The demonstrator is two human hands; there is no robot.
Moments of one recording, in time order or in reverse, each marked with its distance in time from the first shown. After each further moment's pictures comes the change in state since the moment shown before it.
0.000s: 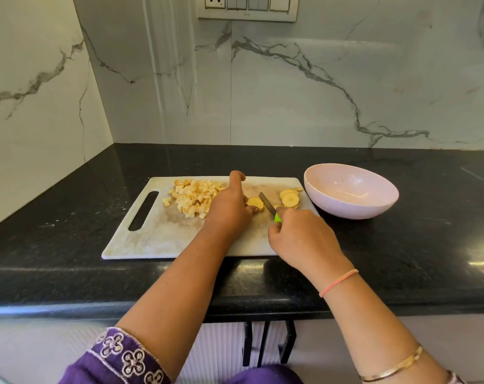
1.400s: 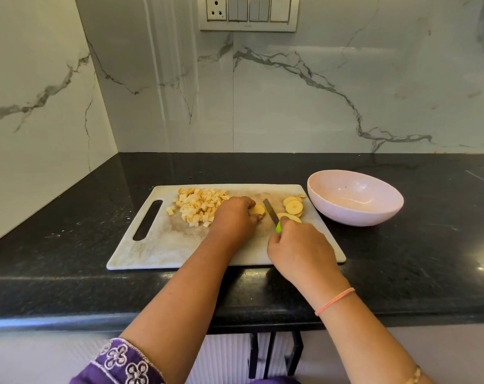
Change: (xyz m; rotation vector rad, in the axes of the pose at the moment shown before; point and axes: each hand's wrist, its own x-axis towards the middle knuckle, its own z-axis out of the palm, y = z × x) left_hand 0.008 -0.005 0.001 0.140 -0.086 -0.005; right_hand 0.001 -0.007 0.016 0.050 0.050 0.056
